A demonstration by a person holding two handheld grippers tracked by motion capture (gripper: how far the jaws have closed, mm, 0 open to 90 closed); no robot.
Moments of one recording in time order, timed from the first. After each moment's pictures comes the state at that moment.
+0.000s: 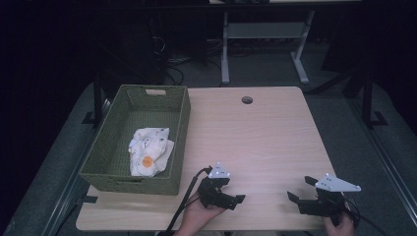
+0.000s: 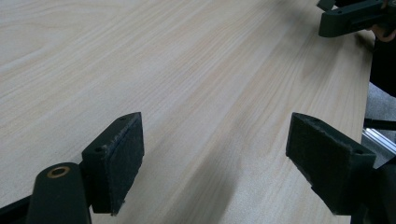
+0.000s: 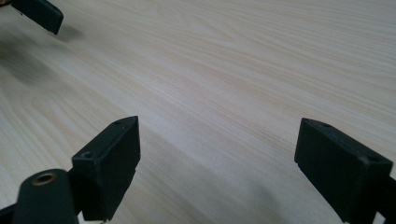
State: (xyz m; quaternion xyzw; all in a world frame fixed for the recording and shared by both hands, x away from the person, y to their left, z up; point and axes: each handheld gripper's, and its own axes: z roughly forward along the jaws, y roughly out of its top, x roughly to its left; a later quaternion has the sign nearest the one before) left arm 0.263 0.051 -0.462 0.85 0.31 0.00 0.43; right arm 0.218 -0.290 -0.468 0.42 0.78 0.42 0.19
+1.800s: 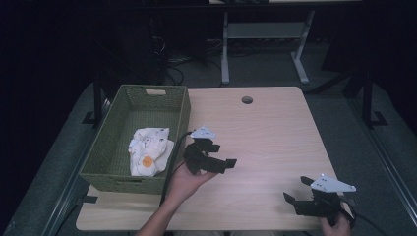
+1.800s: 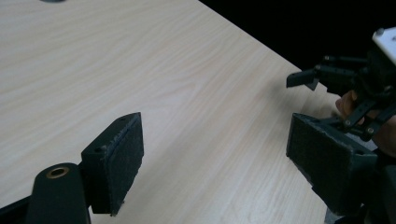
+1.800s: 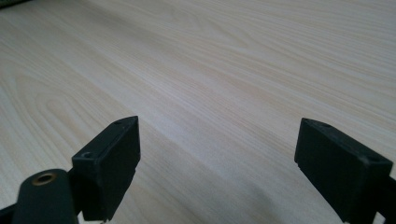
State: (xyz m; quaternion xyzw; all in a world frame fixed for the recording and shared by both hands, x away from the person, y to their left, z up) left arm 0.316 0.086 -0.357 0.82 0.33 0.01 0.46; right arm 0.216 -0.279 -0.464 0.41 0.79 0.42 0.19
